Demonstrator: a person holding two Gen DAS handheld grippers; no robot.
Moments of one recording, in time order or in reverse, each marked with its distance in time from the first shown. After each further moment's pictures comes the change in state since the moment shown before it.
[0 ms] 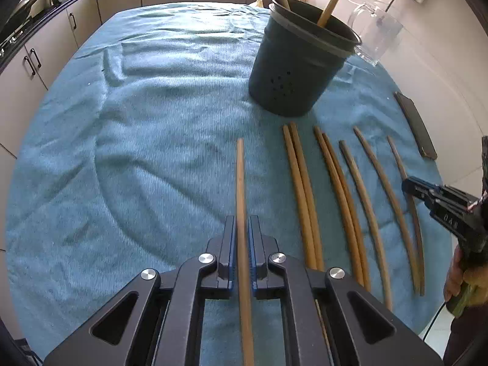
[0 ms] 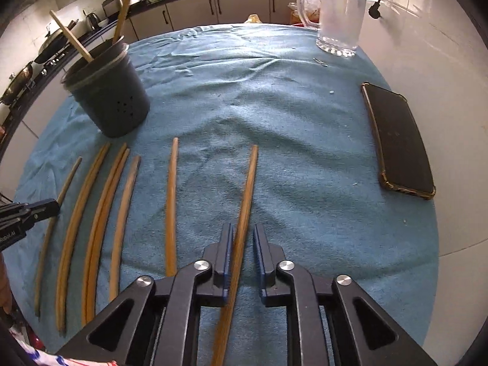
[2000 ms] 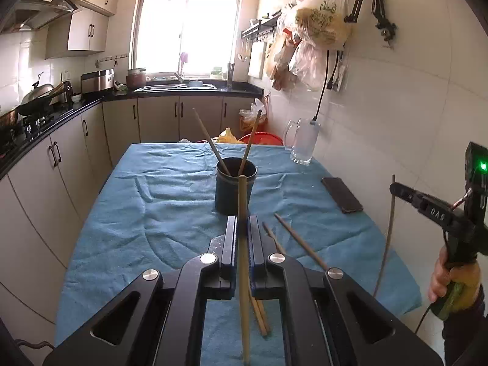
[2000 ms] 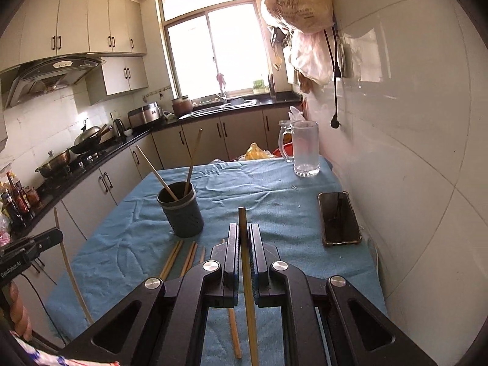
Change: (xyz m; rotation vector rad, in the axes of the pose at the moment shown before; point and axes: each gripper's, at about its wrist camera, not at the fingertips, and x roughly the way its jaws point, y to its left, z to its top) left arm -0.201 -0.039 -0.102 0.130 -0.607 -0.050; right arm -0.196 0.013 -0.072 0.076 -0.605 0.049
